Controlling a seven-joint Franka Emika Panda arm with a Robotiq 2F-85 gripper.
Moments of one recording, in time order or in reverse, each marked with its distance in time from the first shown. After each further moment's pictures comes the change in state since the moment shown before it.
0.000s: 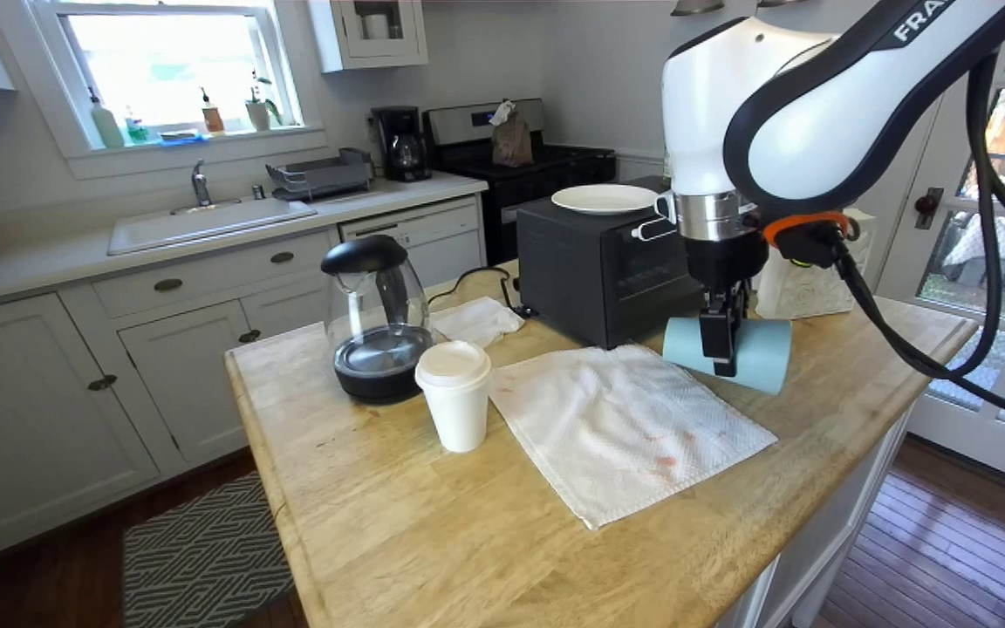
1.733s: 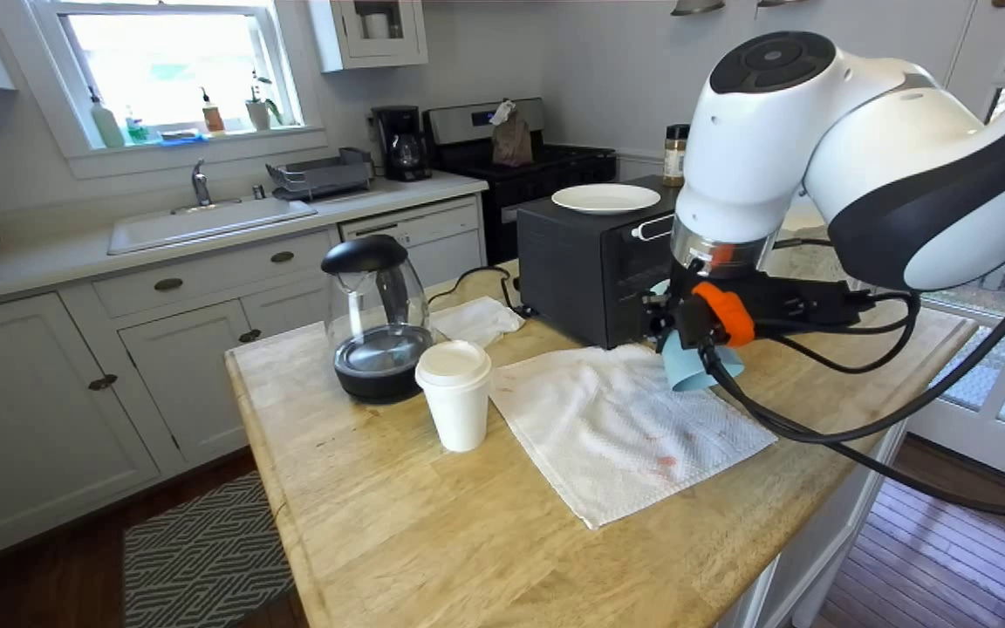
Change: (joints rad) arm 0.312 -0.026 -0.273 -0.134 -0.586 0.370 1.583
